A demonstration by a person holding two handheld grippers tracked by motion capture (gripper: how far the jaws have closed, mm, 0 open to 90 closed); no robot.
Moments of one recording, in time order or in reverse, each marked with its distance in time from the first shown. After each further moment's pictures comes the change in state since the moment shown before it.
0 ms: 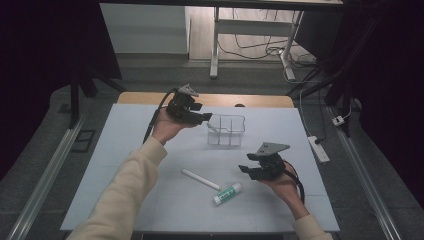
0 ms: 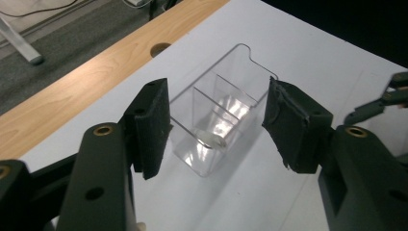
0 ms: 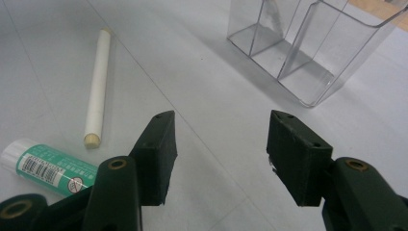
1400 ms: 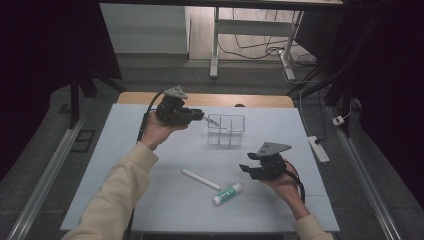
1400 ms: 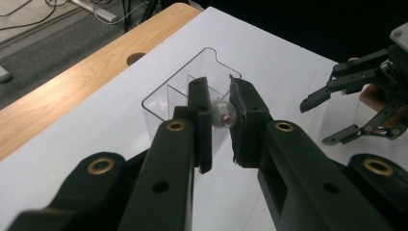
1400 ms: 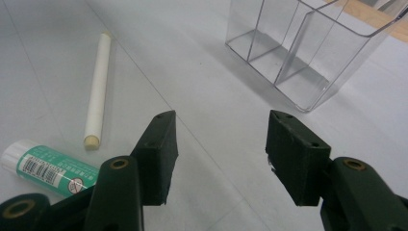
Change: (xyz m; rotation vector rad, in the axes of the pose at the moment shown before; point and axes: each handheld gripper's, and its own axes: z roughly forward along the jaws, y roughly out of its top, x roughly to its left) left arm 0.002 -0.009 -0.030 -0.060 -0.097 0.021; right arm 0.000 0.001 -0.004 -0.015 -0.011 -0.016
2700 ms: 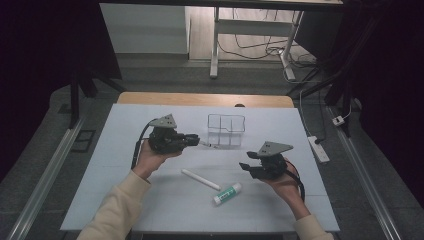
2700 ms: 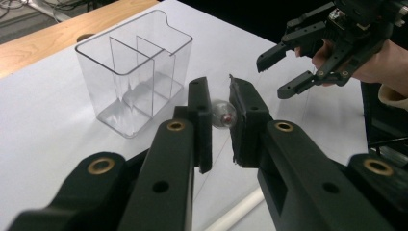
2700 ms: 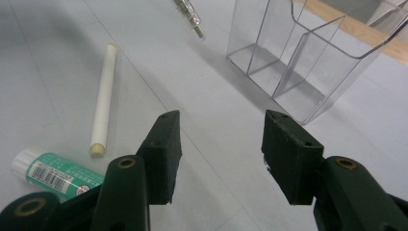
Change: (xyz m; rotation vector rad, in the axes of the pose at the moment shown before) left arm -0.026 -0.076 -0.001 -0.089 -0.133 -0.021; right arm 0.003 0.006 -0.007 -0.038 -0.004 -0.027
